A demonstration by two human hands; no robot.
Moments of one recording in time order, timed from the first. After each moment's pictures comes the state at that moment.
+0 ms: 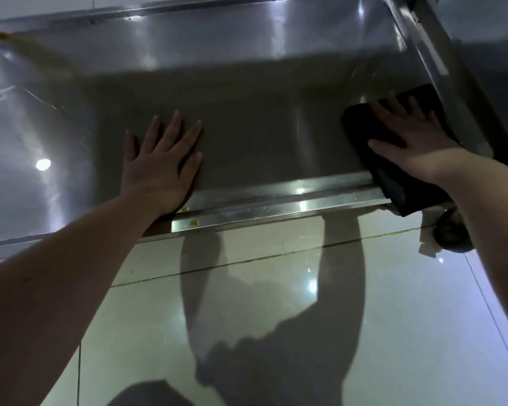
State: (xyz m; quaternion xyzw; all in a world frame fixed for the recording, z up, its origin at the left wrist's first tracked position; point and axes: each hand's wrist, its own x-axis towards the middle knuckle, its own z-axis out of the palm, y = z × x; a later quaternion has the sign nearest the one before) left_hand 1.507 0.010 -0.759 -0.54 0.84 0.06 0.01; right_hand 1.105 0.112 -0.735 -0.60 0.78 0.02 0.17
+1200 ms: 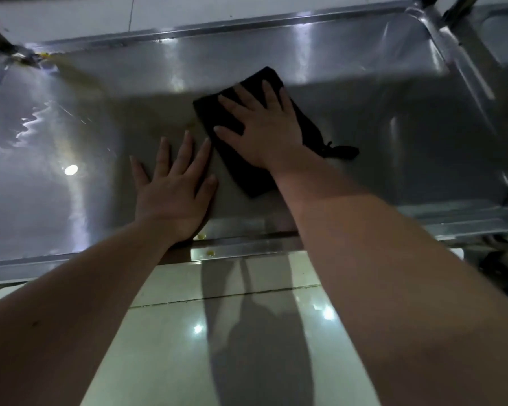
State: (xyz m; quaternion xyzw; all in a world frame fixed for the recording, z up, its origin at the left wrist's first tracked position) left_hand 1.507 0.009 -0.762 -0.58 0.81 0.06 0.03; right_hand 1.319 -0.045 -0.754 -0.72 0.69 -0.03 0.07
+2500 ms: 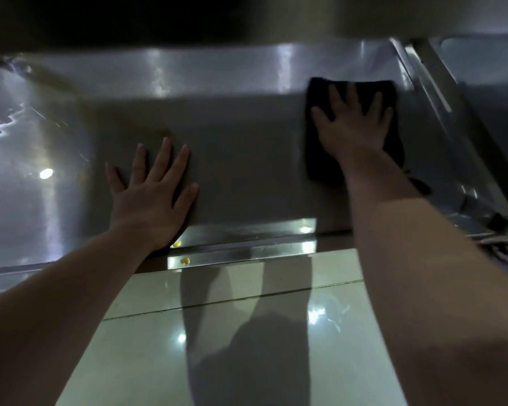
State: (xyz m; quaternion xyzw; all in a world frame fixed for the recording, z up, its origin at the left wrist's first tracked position) left_hand 1.503 0.009 -0.761 -0.59 0.81 0.06 0.02; right_hand 1.175 -0.017 -0.752 -0.49 0.87 -0.03 0.06
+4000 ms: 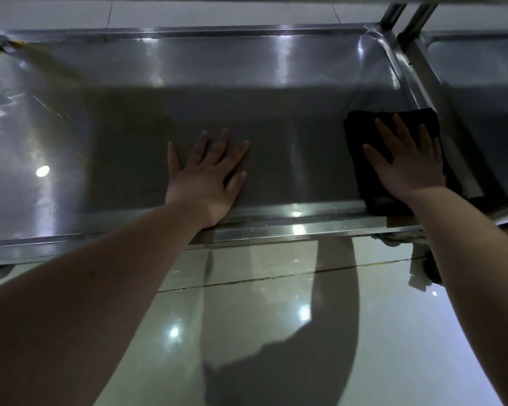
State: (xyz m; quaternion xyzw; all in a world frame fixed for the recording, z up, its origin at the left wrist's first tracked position) left_hand 1.433 0.026 -0.766 -0.52 0.85 0.07 -0.01; right_hand 1.092 0.095 -0.756 -0.52 0.85 -0.02 0.09
